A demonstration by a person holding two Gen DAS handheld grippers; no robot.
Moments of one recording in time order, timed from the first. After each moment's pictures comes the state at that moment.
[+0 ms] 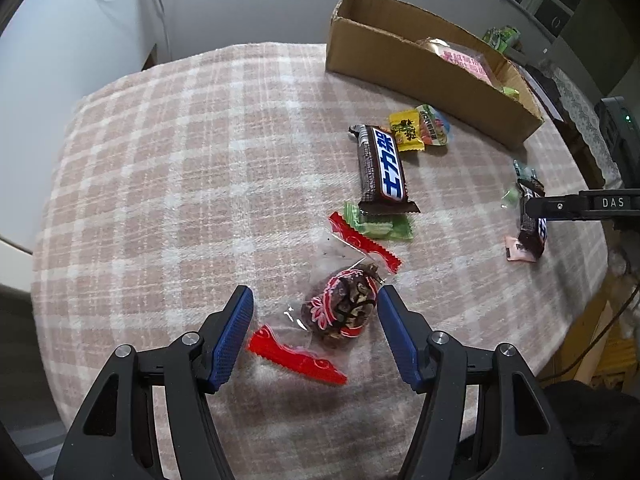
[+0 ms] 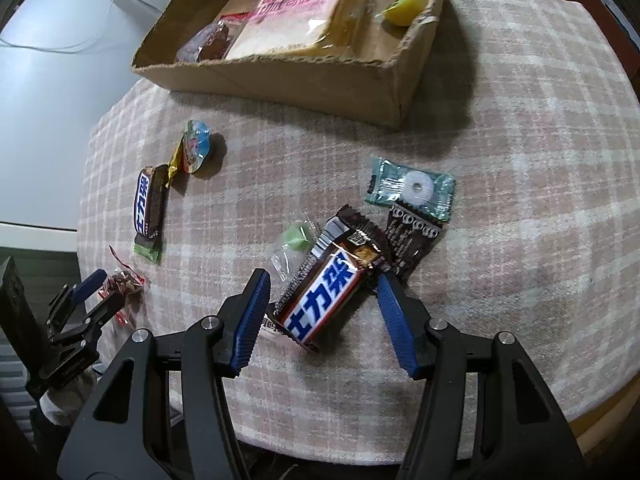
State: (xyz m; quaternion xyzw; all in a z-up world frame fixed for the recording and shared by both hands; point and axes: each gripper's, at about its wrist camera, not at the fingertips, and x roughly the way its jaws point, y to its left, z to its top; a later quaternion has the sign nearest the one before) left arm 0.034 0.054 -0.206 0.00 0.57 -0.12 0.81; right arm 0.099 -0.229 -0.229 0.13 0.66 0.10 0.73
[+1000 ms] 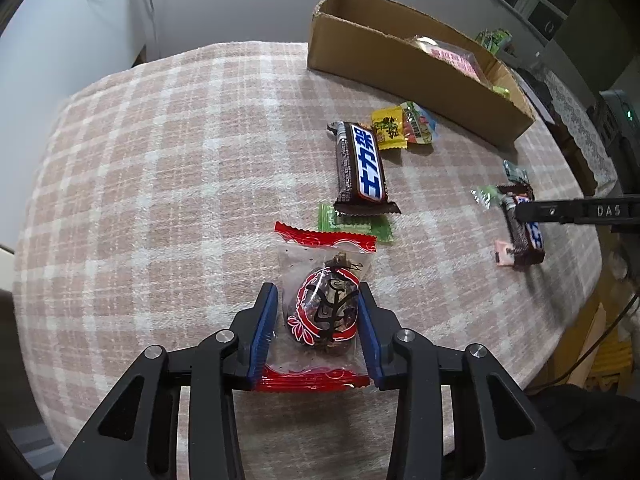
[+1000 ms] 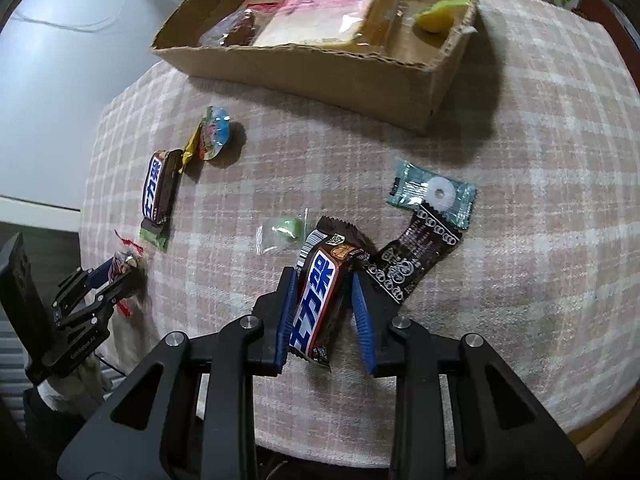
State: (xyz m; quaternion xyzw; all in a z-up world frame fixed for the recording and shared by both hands) left arm 0.033 0.040 -0.212 -0.01 0.56 -0.13 0.82; right arm 0.098 -0.220 -0.224 0.10 0.66 0.13 0.74
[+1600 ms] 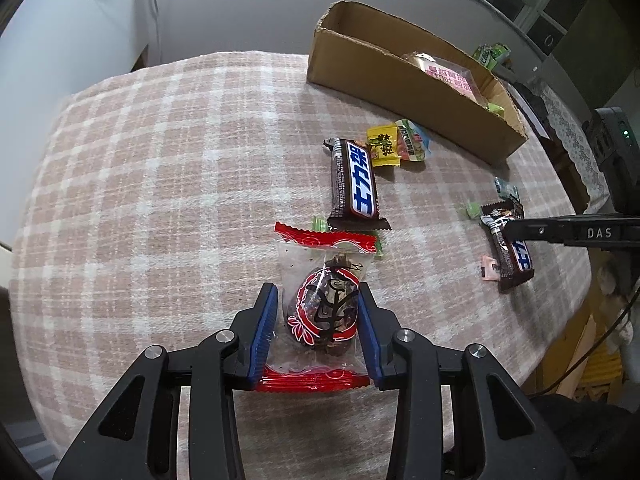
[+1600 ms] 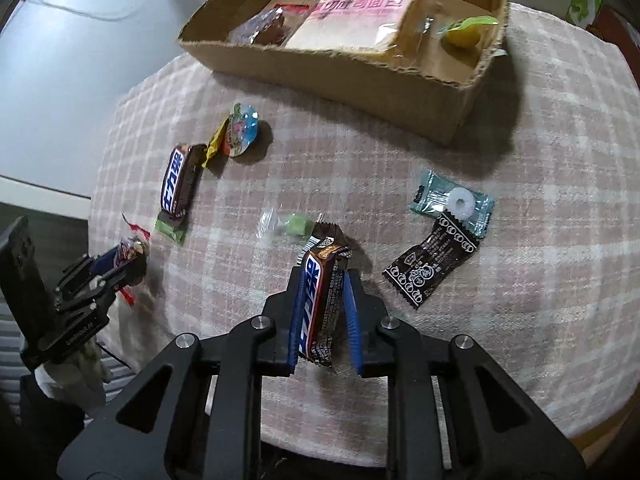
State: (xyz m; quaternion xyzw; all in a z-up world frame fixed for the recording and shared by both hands) left arm 0.033 0.046 -0.204 -0.03 0.55 -0.14 0.82; right arm 0.099 -0.208 -0.222 0.08 0.66 0.15 0.73
